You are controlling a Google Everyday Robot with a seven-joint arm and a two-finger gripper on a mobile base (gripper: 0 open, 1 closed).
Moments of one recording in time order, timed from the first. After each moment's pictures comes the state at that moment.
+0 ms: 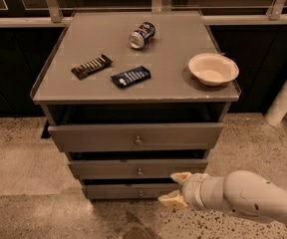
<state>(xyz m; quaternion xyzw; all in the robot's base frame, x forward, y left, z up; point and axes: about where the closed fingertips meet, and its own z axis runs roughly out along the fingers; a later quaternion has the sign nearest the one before) 0.432 -0.103 0.580 -0.44 0.81 0.16 0.34</state>
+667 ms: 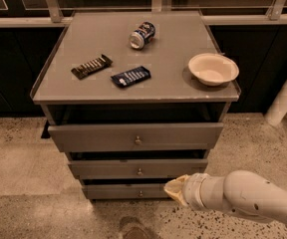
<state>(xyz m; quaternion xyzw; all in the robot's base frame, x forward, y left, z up) 0.432 -0.103 0.580 -0.44 0.81 0.16 0.34</state>
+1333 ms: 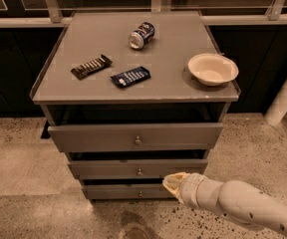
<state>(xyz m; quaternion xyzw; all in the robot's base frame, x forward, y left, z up) 0.463 -0.103 0.557 -0.44 0.79 0.12 0.41</state>
